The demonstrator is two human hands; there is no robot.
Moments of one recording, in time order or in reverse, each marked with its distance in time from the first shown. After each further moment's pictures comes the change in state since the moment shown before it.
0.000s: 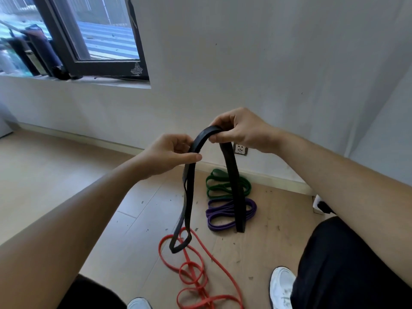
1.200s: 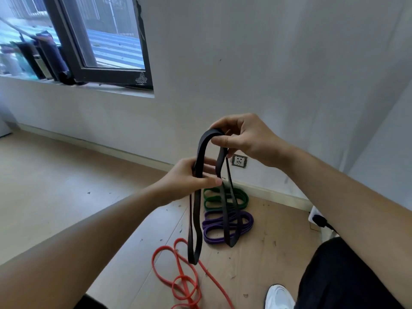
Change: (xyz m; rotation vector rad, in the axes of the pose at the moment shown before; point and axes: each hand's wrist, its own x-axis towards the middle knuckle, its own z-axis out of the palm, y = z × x) left_hand -0.004 0.001 0.045 -0.201 -0.021 -0.029; right_hand -0.010 -0.023 -0.001 0.072 0.098 -0.085
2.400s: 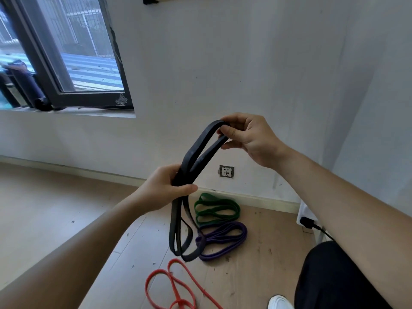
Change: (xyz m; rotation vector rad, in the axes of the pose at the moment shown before) left_hand 0.018 0.005 -0.022 0.204 0.030 0.072; right_hand 0.001 0.024 -0.045 0.421 0.287 0.027
